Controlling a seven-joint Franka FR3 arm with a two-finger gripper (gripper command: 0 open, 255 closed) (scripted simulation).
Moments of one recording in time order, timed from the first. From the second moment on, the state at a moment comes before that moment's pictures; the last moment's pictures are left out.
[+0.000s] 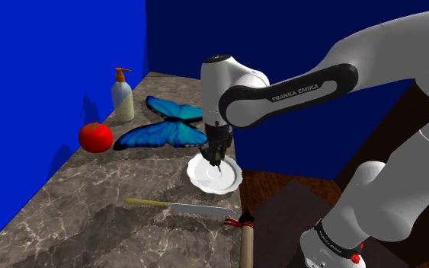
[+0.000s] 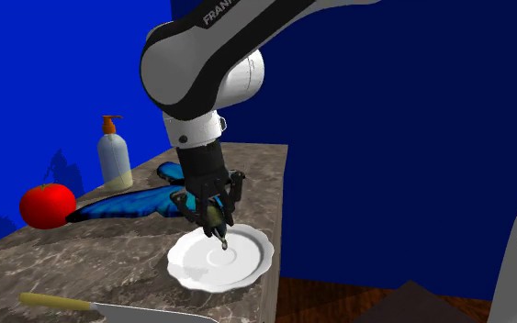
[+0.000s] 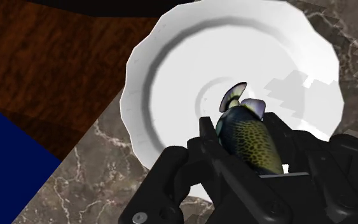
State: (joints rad) arm 0.29 -0.11 0.24 -2.25 -0.05 1.98 0.48
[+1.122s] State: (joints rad) arm 0.29 -0.05 0.24 -2.30 -0.07 2.09 0.50
